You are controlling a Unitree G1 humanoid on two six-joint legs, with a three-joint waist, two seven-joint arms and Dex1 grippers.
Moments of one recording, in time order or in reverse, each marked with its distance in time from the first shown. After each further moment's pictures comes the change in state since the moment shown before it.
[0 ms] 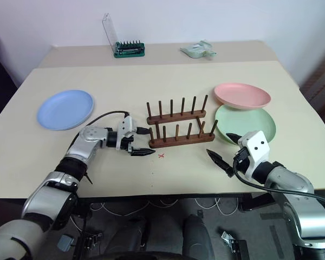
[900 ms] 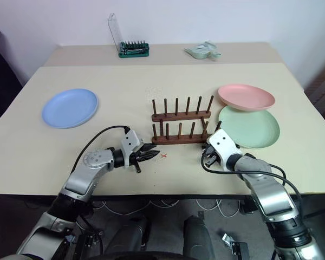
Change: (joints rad) left arm 0.330 -0.081 -0.052 -0.599 0.041 0.321 0.455; right arm -0.270 0.019 0.351 0.175 -0.336 0.142 -0.181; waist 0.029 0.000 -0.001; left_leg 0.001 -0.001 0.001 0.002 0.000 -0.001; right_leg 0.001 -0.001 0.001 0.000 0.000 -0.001
